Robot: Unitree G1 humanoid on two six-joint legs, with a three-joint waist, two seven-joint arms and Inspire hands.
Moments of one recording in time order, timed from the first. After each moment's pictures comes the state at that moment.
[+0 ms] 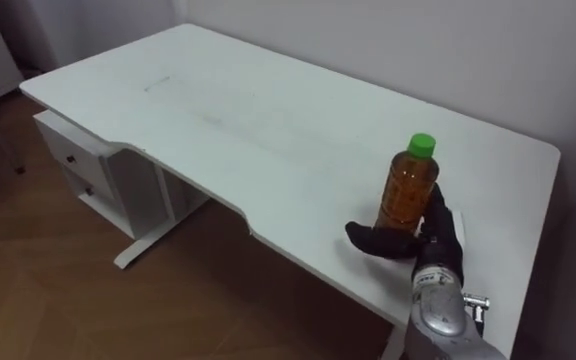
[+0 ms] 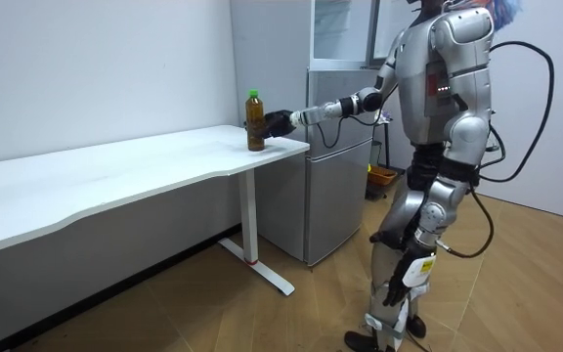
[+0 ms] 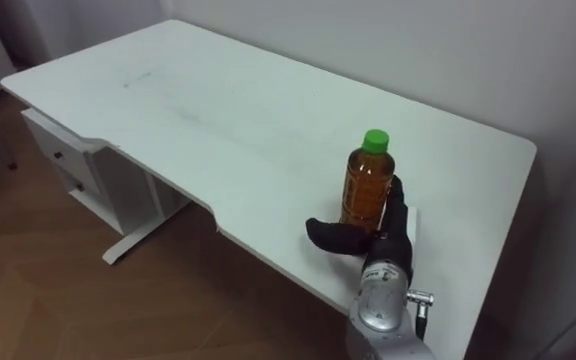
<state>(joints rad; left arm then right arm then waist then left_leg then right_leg) 0.08 0.18 -0.16 1.13 -0.77 0.00 -0.08 -0.66 -0.16 0.16 0.59 0.36 0.06 -0.56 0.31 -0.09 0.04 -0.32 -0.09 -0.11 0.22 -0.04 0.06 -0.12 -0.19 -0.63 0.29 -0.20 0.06</state>
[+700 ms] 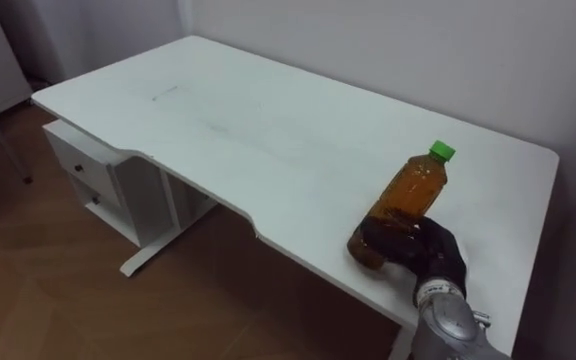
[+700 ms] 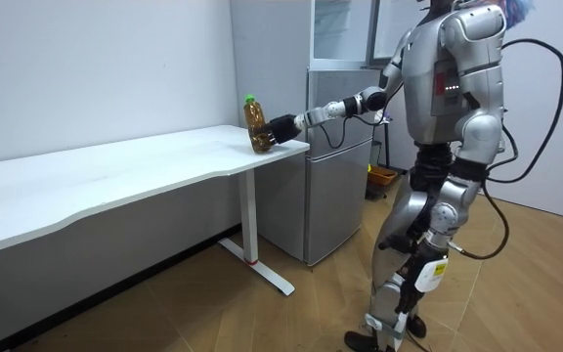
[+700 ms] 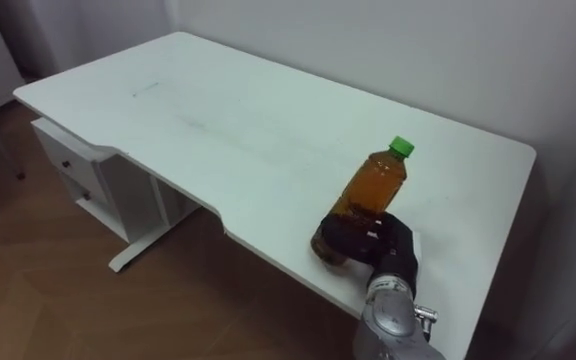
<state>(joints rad) 0.12 0.19 -0.16 1.12 -0.77 0.00 -0.05 -0.65 -0.18 0.16 0.66 0.53 0.06 -0.49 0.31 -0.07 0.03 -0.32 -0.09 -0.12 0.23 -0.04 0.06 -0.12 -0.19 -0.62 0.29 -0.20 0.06</state>
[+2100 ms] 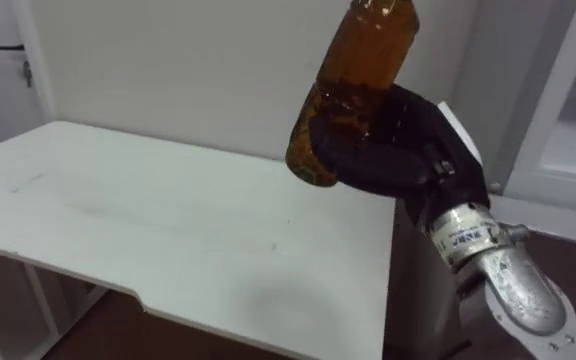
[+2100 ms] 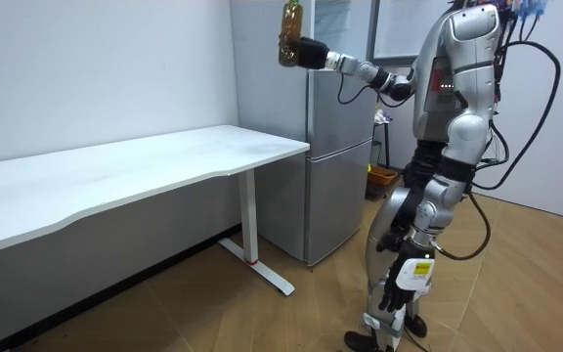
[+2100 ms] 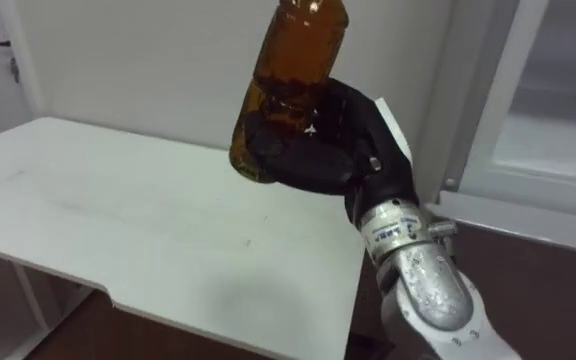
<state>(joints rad) 0.25 0.20 0.05 1.15 -0.59 0.04 -0.05 -0.50 -0.33 0.12 -0.27 0.38 0.22 -0.13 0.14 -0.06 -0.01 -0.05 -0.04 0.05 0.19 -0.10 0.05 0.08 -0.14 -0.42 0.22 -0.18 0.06</state>
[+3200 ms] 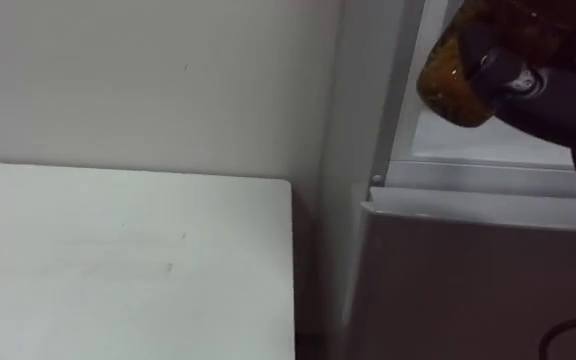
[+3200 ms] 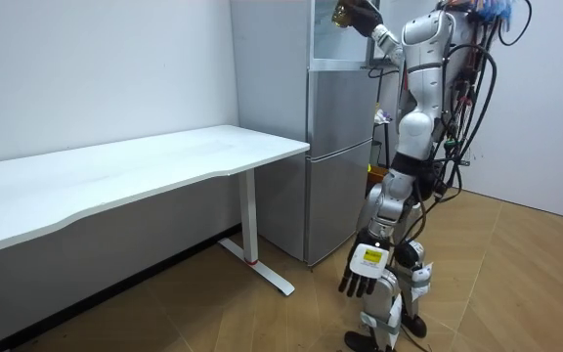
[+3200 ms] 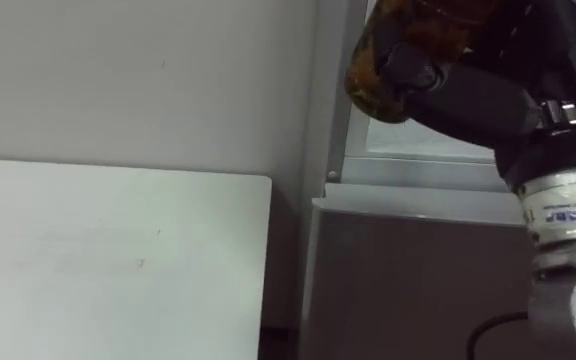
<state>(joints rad) 0.27 0.22 0.17 1.16 -0.43 0.04 -0.05 -0.39 -0.44 -0.25 -0.49 0.36 0.22 -0.10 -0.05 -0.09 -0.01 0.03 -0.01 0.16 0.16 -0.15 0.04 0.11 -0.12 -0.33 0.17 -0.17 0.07</state>
